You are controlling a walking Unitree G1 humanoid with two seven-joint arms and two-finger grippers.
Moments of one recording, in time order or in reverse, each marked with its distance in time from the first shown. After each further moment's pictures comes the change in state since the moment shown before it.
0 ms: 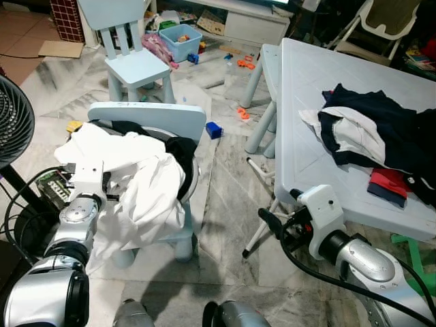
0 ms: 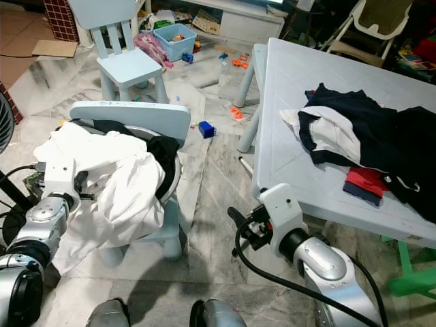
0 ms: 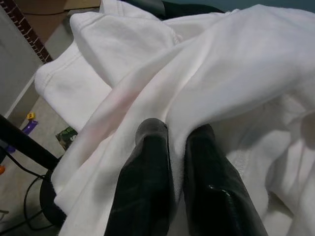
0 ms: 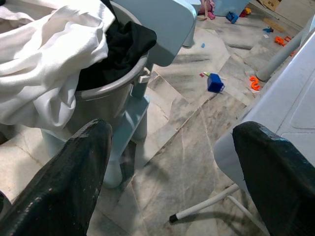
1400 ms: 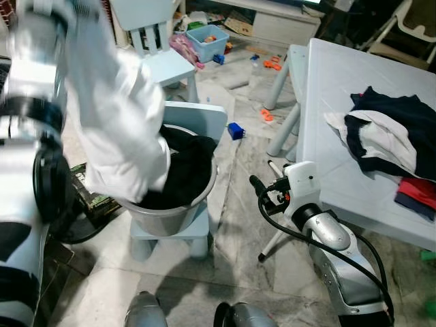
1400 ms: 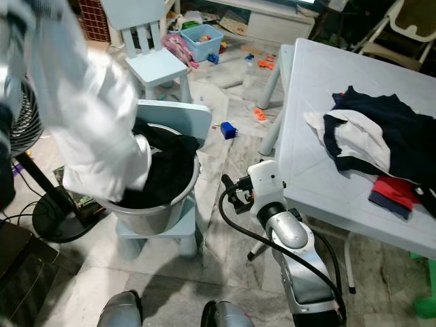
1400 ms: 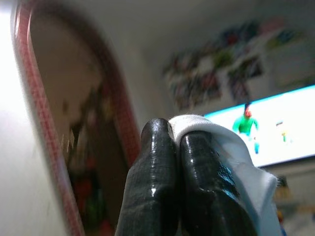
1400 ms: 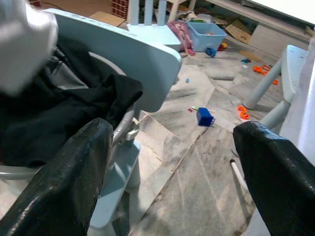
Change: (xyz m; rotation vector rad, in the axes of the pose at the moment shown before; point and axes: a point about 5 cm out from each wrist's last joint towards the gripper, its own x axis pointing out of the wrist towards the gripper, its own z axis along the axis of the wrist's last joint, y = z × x) left arm -0.044 0.004 0.355 0.204 -1.038 0.055; right arm 0.054 -0.008 0.005 0.066 -0.130 -0.217
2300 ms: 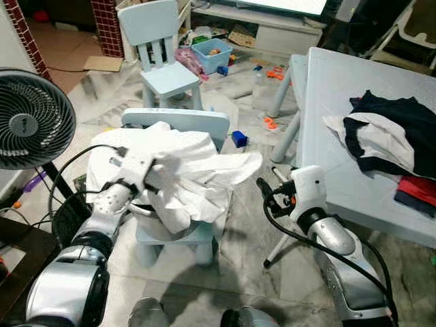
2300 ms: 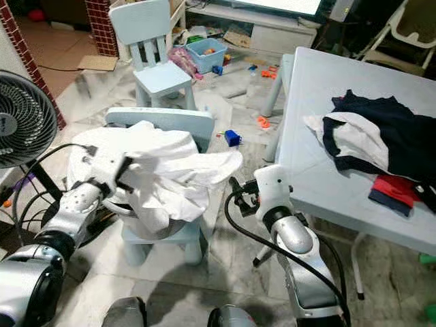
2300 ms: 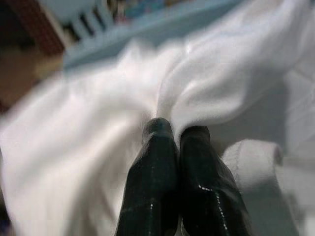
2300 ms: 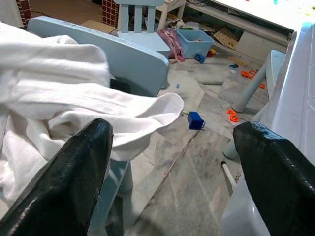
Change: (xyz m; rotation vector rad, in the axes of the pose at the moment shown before) left arm -0.277 -0.118 -0.192 -0.204 0.891 -0.399; right arm -0.003 -0.005 -0.005 -0.011 0.007 -0.015
